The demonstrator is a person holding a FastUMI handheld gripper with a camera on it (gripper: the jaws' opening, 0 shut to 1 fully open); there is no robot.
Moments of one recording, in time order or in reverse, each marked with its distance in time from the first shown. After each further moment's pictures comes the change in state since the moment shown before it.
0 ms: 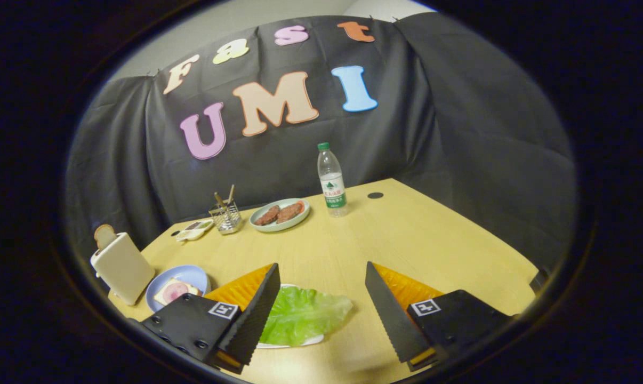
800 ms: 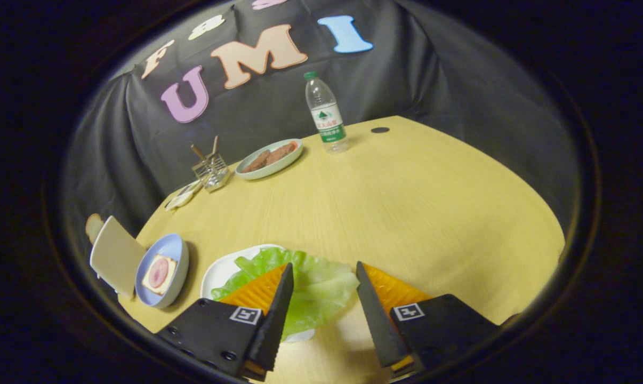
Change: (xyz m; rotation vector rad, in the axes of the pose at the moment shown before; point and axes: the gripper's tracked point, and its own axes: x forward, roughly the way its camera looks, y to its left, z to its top) arm 0.046 0.001 -0.086 0.044 0.298 0.046
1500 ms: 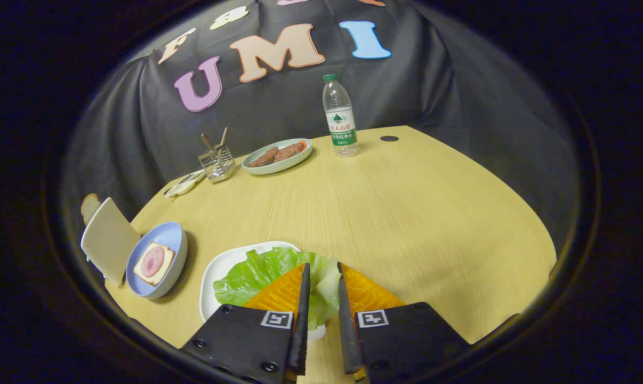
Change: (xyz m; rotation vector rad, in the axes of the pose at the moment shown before) arm -0.008 0.009 0.010 -0.088 -0.046 -0.009
